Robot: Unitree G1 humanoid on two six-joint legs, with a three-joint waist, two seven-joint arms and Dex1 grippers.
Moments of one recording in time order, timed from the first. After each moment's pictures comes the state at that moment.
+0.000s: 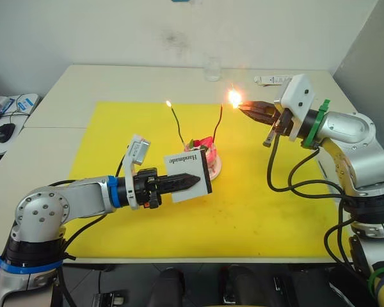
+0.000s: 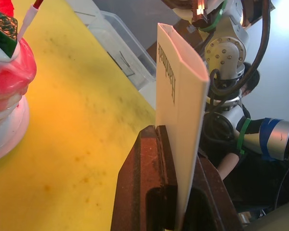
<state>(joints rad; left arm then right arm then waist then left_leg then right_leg) -0.36 0.74 0.14 -0.31 -1.60 1.17 -0.40 -0.75 -0.60 0.08 -0.16 0.22 0.36 0.84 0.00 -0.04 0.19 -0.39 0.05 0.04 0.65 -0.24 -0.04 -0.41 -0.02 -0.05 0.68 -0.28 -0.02</state>
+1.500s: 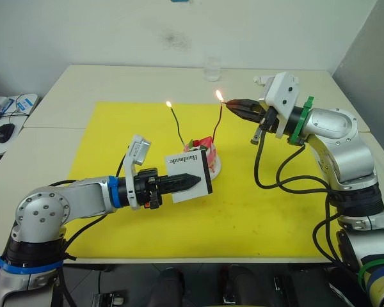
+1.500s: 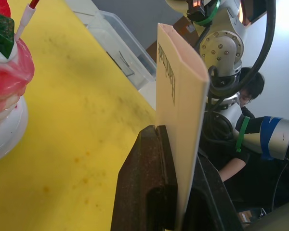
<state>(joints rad) -0.36 0.74 0.14 -0.32 -1.60 1.17 -0.40 -0.80 -0.54 0.11 -0.11 0.18 0.34 0.85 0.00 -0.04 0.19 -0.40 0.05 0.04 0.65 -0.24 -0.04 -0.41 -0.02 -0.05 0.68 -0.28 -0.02</state>
